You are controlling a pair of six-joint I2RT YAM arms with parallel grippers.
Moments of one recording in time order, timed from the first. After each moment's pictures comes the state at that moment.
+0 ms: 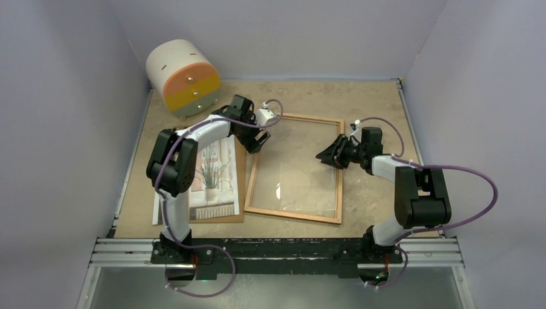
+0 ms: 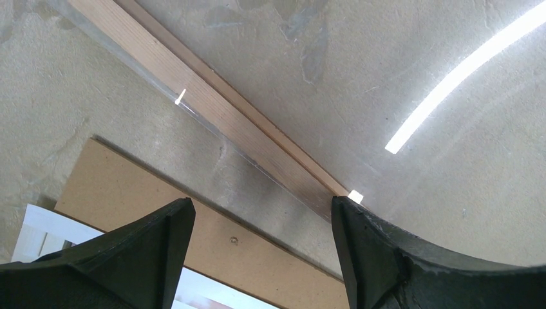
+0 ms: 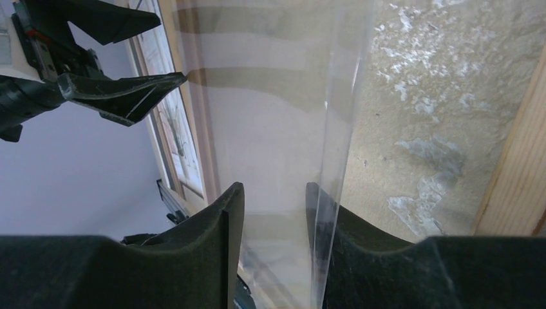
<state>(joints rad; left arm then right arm) -0.41 1.98 1.41 -0.45 0.25 0.49 0.03 1.56 0.67 0.09 -0.73 0.72</state>
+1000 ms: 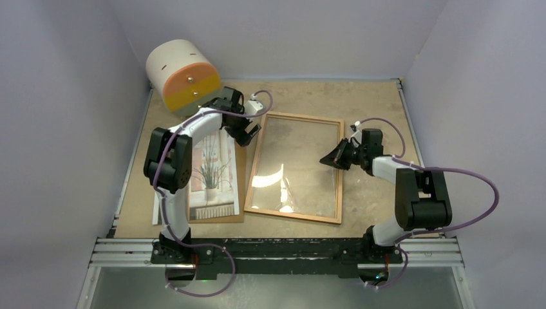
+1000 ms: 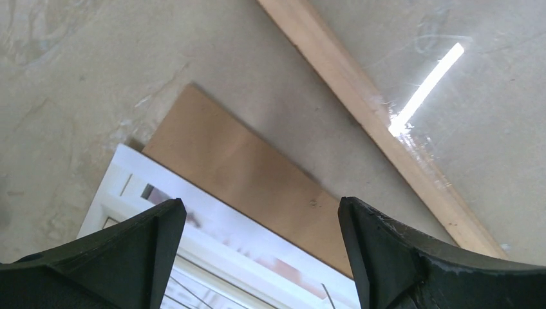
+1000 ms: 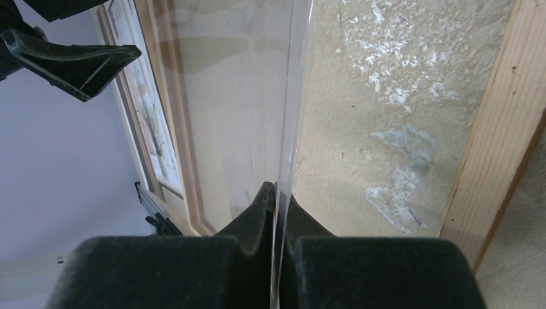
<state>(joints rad) -0.34 2.00 1.49 -0.53 0.20 0.50 0.03 1.54 0.66 0.06 -0.69 0.64</state>
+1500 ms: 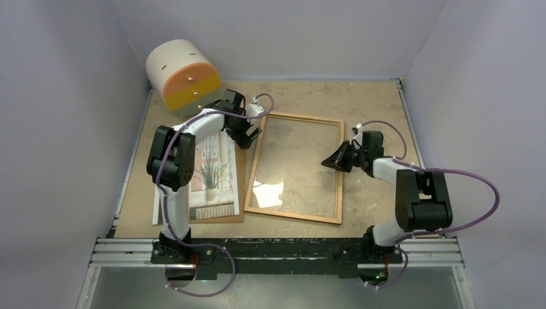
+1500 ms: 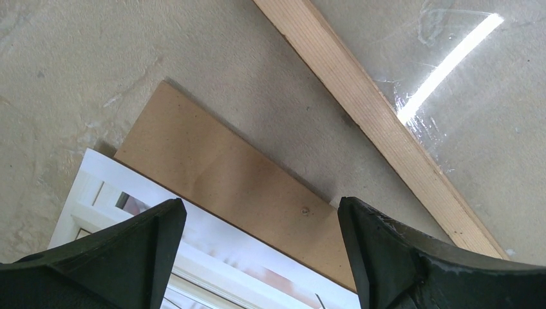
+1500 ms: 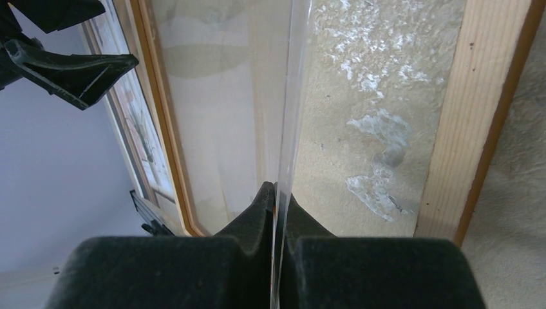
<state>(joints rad) -0.34 2.04 1.50 -0.54 0.20 0.49 0.02 1.53 0.64 0.04 -0.66 0.65</state>
